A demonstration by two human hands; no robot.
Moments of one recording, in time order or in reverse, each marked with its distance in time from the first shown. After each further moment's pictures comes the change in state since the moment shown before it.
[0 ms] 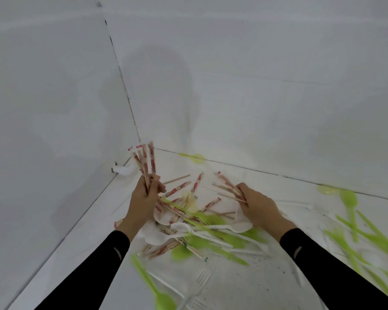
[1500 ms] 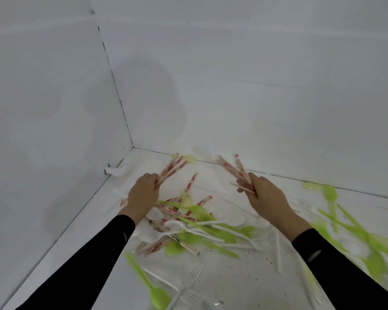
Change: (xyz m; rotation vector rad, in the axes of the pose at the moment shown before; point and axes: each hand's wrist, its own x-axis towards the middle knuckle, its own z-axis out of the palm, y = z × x) left_hand 0.026 0.001 0.011 0.877 -0.164 0.212; right_hand -0.030 0.001 -0.051 0.093 0.221 0.028
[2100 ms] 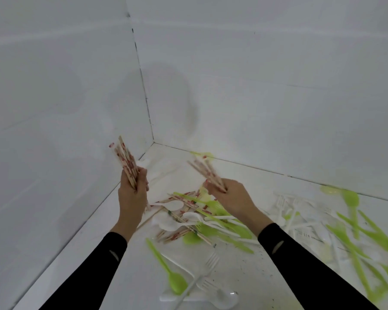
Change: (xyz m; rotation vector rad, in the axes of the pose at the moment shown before) left_hand -0.069 -0.018 -0.049 -0.930 0.544 -0.201; right_hand 0.002 -0.105 0.040 0.517 -0.227 0.103
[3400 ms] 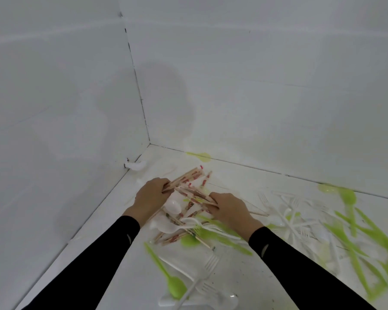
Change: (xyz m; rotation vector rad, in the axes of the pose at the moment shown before) left_hand 0.026 -0.018 0.035 0.864 -0.668 0.073; right_hand 0.011 0.039 0.023 -0.565 -0.130 -0.129
